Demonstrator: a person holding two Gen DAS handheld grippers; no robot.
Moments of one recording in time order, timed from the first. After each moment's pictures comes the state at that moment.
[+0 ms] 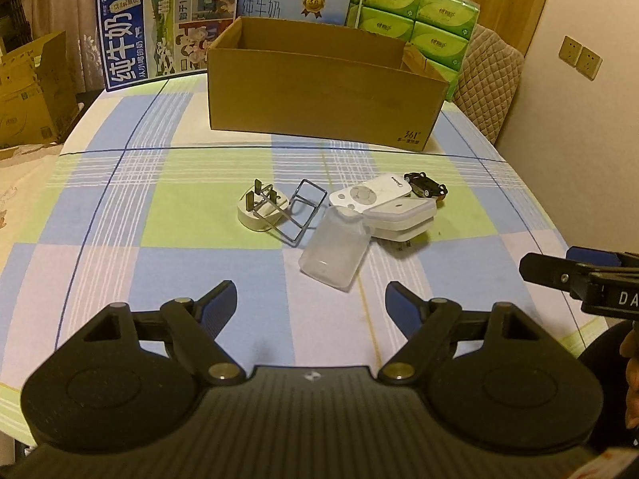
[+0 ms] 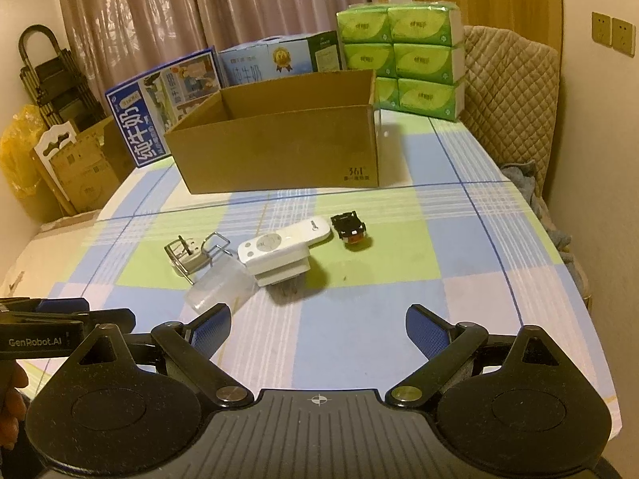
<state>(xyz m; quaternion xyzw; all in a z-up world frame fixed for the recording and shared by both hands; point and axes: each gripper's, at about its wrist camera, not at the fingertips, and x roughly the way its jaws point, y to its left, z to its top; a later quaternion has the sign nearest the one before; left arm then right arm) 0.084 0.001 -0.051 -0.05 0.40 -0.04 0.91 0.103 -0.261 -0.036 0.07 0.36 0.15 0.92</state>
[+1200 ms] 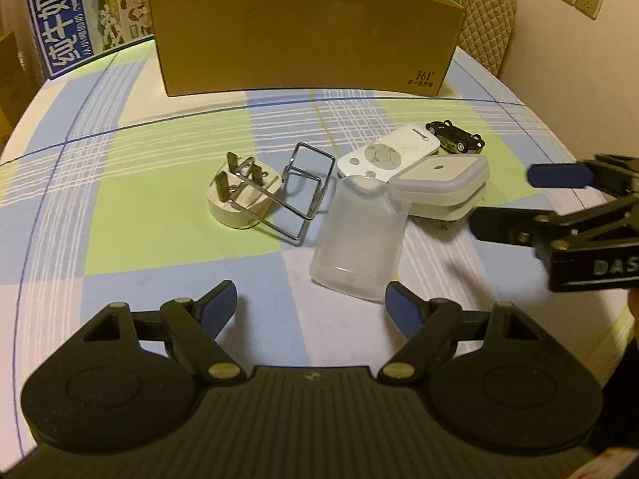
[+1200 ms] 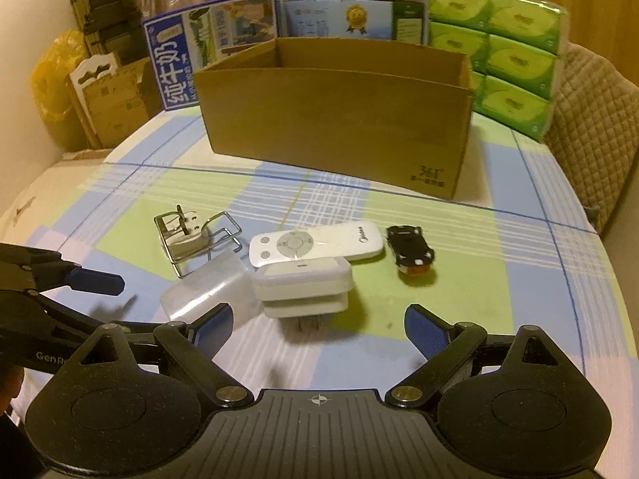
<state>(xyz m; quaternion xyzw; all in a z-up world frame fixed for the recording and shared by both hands) 0.164 0.001 -0.119 0.01 0.45 -0.09 0.89 0.193 -0.208 -0.090 -0.03 0.37 0.24 0.90</state>
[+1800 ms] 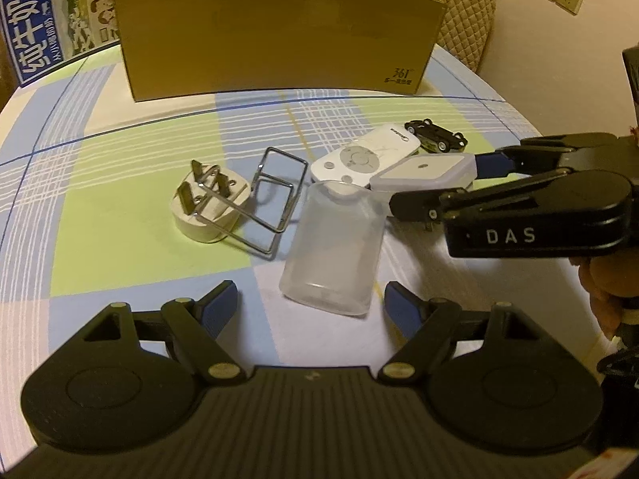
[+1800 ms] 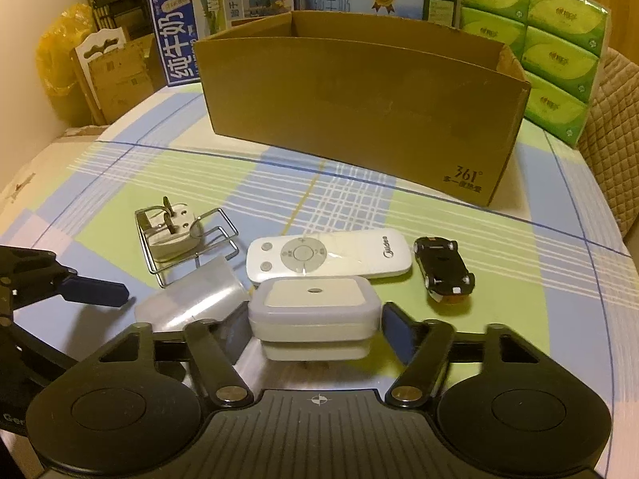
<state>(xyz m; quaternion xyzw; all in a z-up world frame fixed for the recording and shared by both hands) 0.176 -0.007 -0.127 0.01 0.45 -0.13 0.89 0.232 -0.183 -0.112 -0.06 0.38 0.25 0.89</state>
